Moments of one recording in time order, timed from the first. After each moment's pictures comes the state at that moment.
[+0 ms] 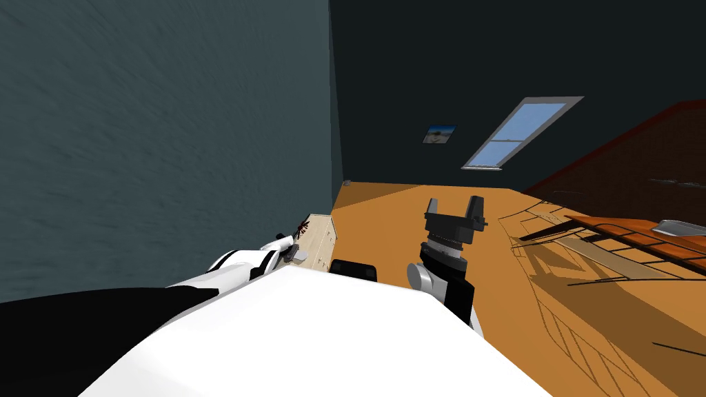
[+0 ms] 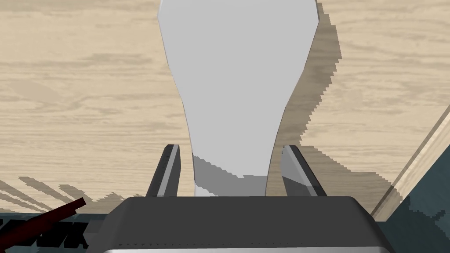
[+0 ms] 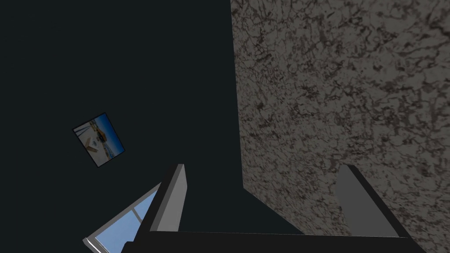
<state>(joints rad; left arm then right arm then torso) -0.30 0.52 0.21 -0.28 0.50 0.69 -0.61 0.54 0.02 0.01 -2.36 -0.10 -0.52 -0.15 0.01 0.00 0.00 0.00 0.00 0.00</state>
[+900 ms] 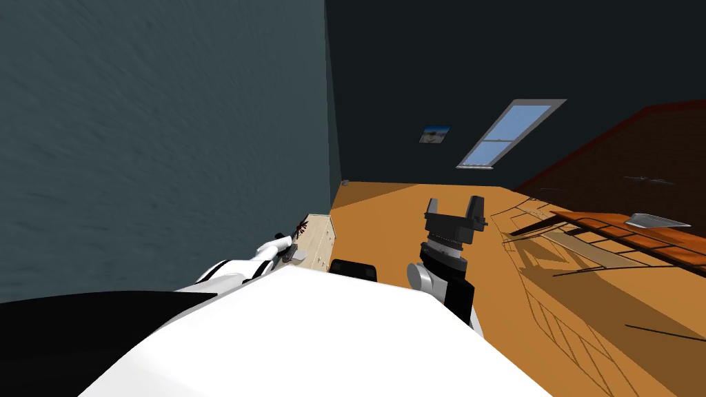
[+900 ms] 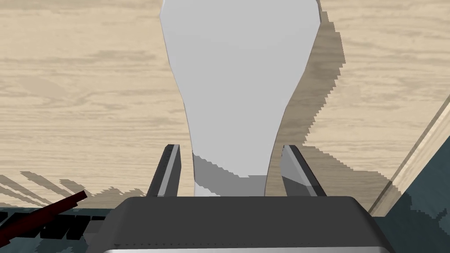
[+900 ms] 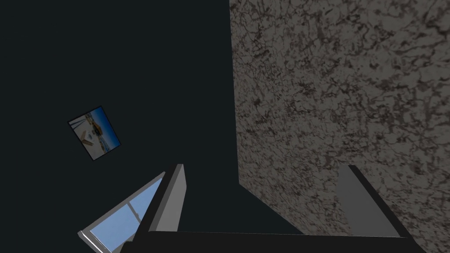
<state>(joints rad) -0.19 0.53 0.17 -0.50 0.49 0.79 -0.51 0.54 0.02 0.01 -2.36 -0.10 -0.52 -0.15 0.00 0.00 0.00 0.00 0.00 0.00</state>
